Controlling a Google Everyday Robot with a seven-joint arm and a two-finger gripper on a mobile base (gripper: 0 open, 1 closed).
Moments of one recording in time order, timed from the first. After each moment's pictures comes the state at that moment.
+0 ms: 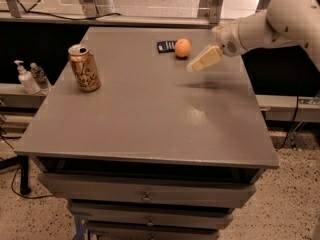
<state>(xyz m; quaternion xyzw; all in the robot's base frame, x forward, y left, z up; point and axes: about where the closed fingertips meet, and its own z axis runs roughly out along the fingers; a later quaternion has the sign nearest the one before) 0.731 -0.142 0.884 -0.47 0.75 0.13 0.44</state>
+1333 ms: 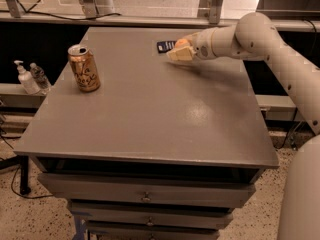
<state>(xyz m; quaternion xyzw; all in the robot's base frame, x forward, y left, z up) 0.796 -0.075 0.856 -0.41 0.73 0.20 0.51</state>
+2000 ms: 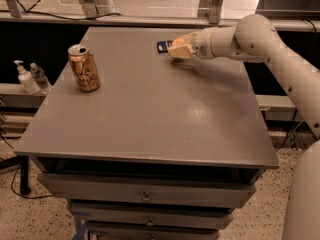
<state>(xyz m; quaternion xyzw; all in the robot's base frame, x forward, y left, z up) 0.796 -0.072 0.863 -0.41 0.72 0.20 0.53</state>
